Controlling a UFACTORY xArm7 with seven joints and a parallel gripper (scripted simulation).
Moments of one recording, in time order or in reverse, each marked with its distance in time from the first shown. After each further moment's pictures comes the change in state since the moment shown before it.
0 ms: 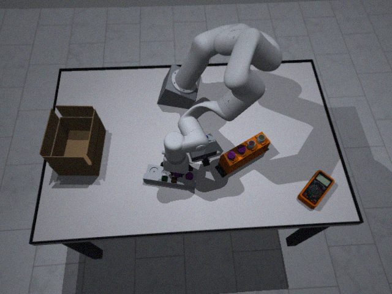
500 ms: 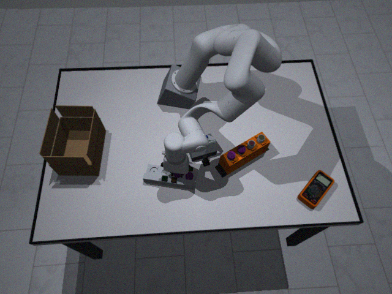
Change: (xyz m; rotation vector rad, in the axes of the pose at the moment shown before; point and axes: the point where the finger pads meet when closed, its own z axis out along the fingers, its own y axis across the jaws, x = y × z) arm 0.000 0.000 0.005 0.000 0.000 0.000
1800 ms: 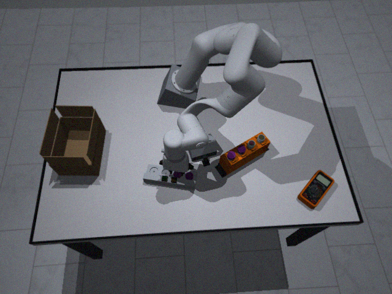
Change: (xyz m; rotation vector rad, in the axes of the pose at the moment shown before) arm -0.001 -0.001 -0.019 -0.001 -0.002 0.001
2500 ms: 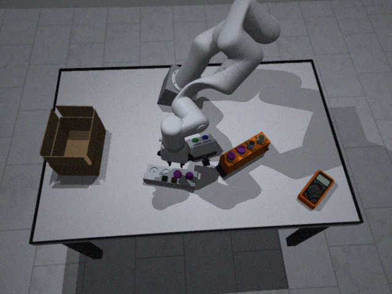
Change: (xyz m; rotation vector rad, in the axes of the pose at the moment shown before) arm 0.000 0.000 -0.087 -0.004 0.002 -0.001
